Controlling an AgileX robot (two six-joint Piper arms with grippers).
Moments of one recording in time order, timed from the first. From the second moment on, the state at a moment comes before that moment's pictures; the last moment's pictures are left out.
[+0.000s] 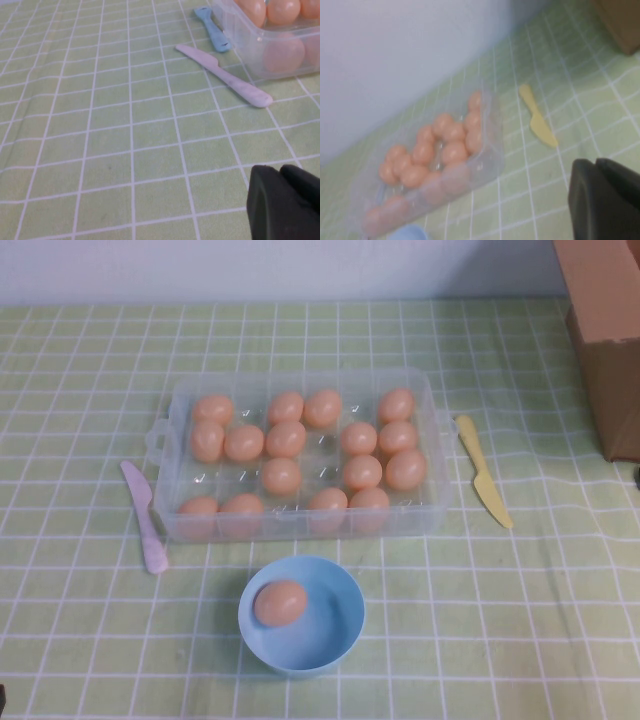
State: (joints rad) right arm 0.02 0.08 -0.05 0.80 0.29 -0.05; left arm -0.08 -0.01 0.03 -0.06 0.37 0.17
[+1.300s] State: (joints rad) right arm 0.52 1.73 -1.49 0.16 1.10 -0.08; left arm -0.08 -0.01 0.03 -0.06 0.37 0.17
